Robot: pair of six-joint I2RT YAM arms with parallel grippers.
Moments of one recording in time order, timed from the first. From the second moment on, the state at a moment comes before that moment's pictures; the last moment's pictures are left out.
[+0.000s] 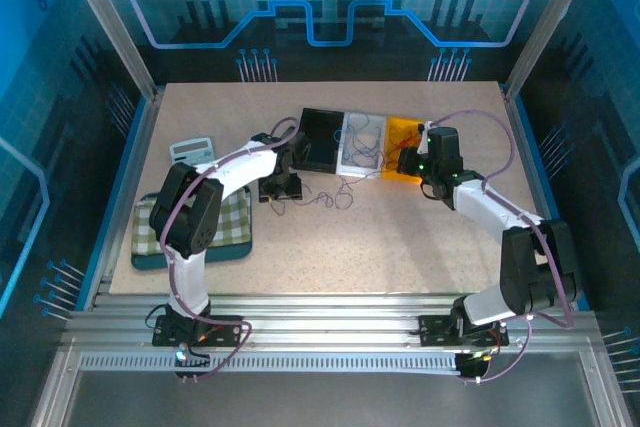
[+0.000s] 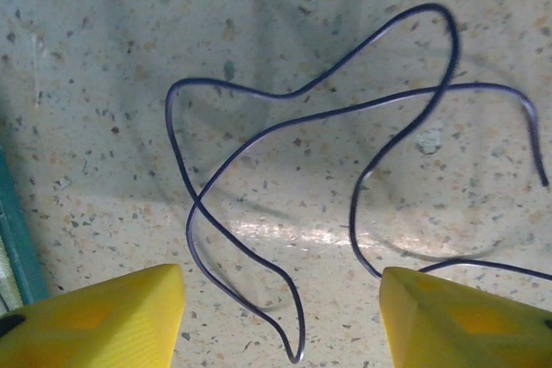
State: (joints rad) left arm -0.45 1.95 1.39 -0.93 -0.09 -0.63; right arm 0.20 1.46 0.85 -0.02 -0.13 0.41
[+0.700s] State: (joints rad) left arm -0.40 1.98 1.34 -0.81 -0.04 -0.67; right arm 0.20 1.46 0.85 -0.02 -0.13 0.41
